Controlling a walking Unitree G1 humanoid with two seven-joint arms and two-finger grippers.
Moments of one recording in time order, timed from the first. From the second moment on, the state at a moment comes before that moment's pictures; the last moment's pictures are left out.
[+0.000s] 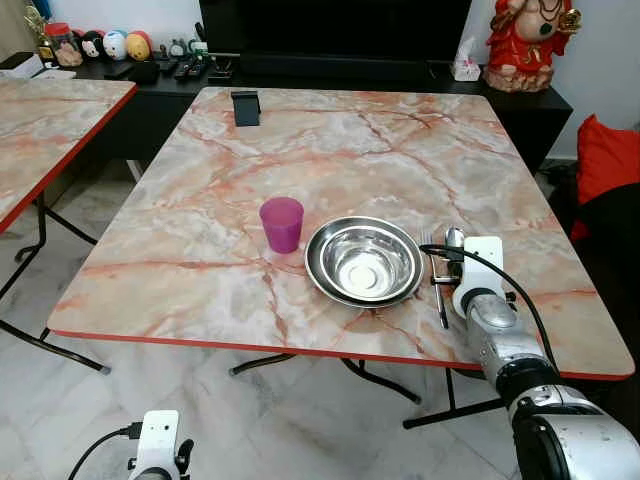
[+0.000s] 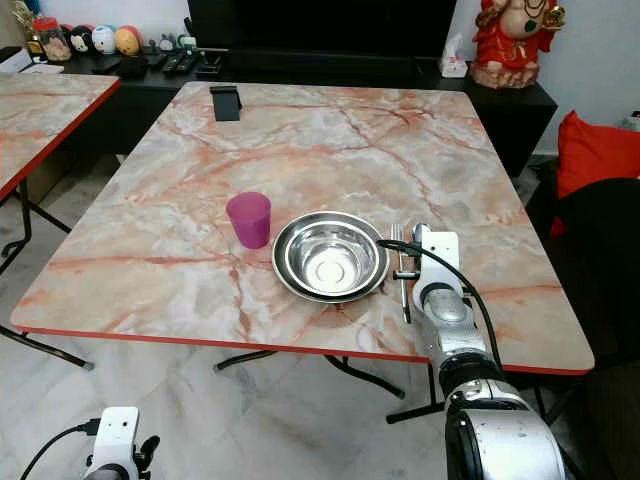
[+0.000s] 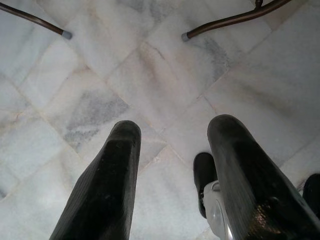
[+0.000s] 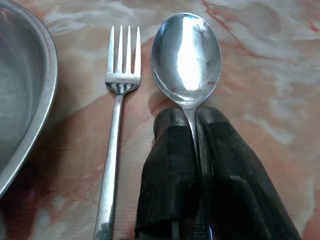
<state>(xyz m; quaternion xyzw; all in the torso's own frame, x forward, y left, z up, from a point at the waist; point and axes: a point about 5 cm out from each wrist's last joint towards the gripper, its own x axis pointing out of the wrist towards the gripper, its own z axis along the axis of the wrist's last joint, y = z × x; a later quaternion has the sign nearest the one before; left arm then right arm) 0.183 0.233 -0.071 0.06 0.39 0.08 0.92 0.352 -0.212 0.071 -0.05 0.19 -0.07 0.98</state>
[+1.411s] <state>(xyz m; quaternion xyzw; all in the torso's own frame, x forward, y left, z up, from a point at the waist) 0.184 0.233 -0.070 0.06 0.39 0.08 0.92 0.353 -0.210 0.073 -0.05 0.18 -0.08 0.98</state>
